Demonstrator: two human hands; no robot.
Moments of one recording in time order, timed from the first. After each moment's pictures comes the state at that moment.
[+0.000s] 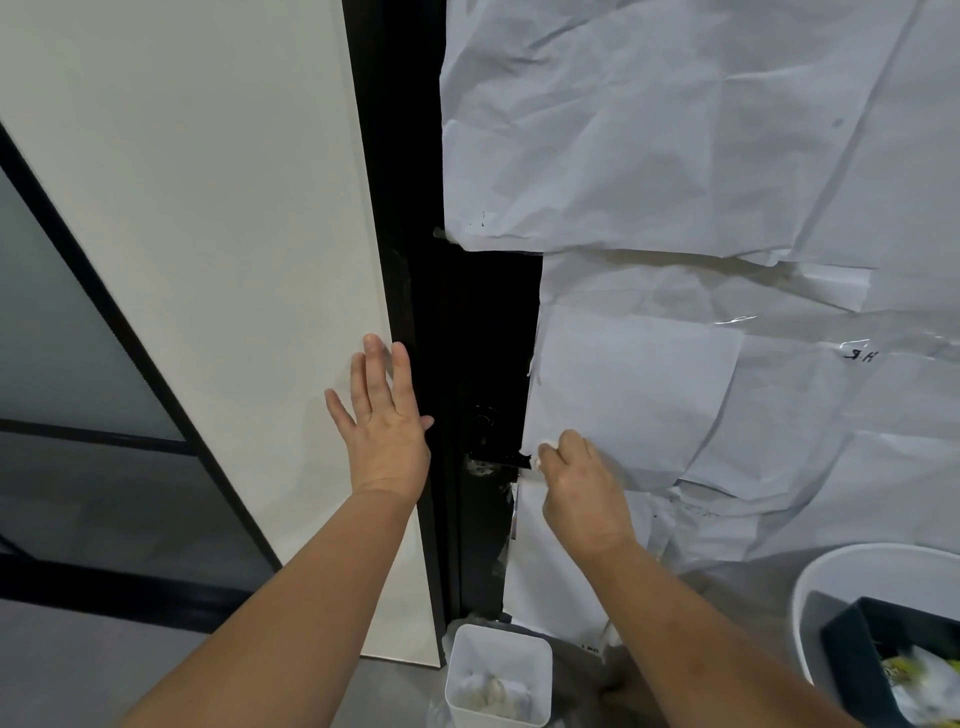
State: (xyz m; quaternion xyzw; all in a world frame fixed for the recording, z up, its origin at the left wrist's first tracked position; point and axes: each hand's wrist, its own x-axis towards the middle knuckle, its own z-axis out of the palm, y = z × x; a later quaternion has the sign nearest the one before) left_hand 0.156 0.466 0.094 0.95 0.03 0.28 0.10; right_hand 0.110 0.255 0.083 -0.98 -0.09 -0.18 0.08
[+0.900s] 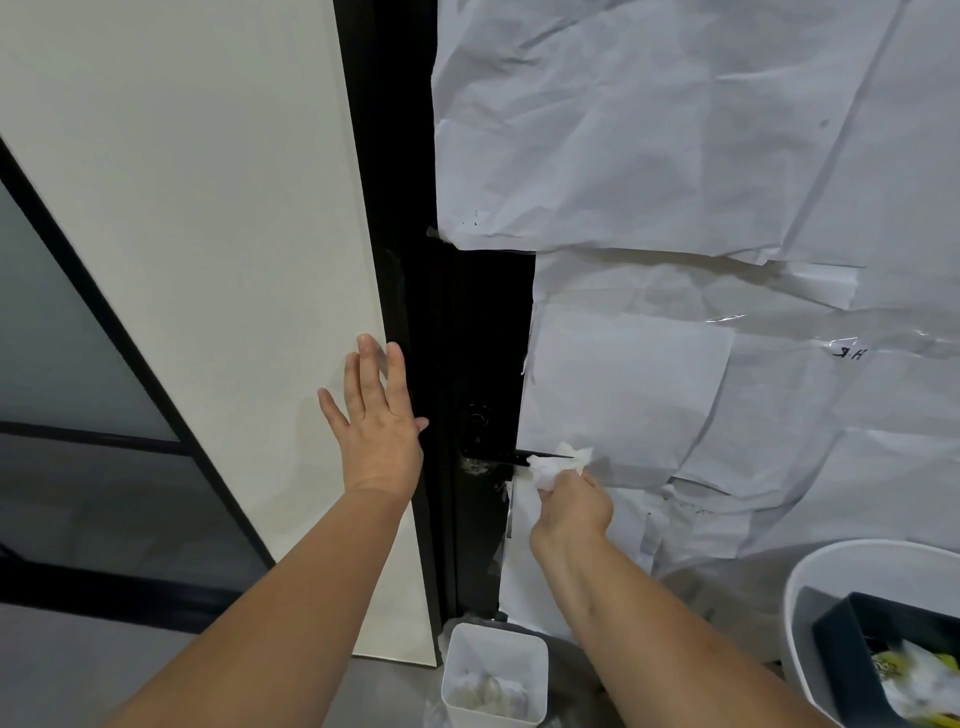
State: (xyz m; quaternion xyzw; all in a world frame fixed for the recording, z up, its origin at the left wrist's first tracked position) left_hand 0.155 0.467 0.095 0.96 0.03 0.28 0.10; right_hand 0.114 0.284 0.079 -0.41 0.40 -0.09 0.81
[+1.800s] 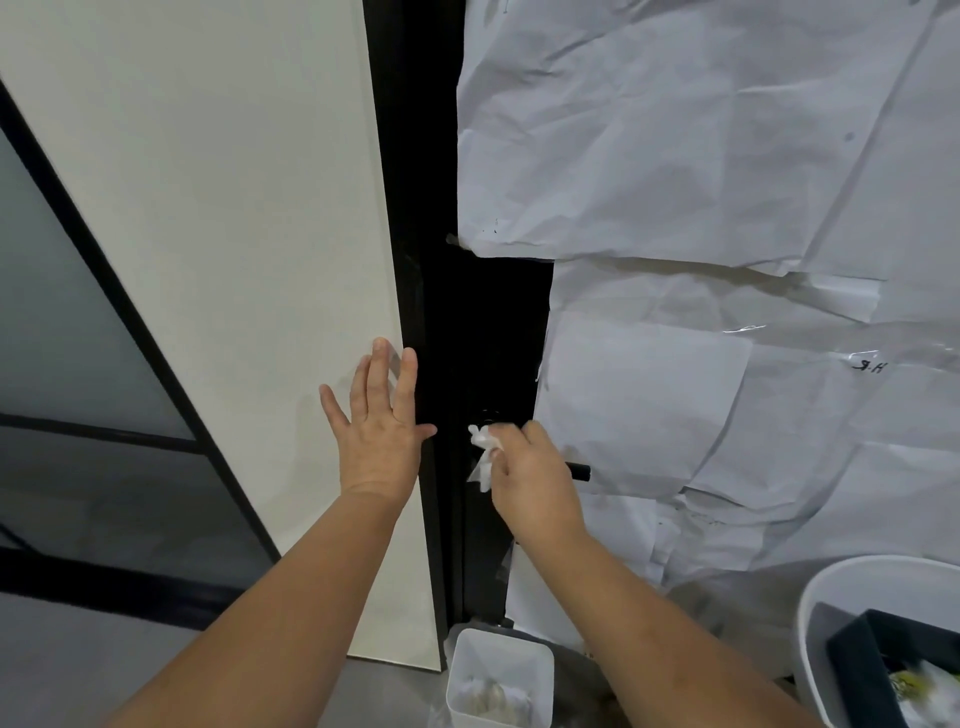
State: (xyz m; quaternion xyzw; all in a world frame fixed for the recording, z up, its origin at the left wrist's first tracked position) left_hand 0.156 0.485 0.096 0.95 0.00 0.29 0.06; right_hand 0.113 0.310 0.104 -0.93 -0.09 -0.18 0.29
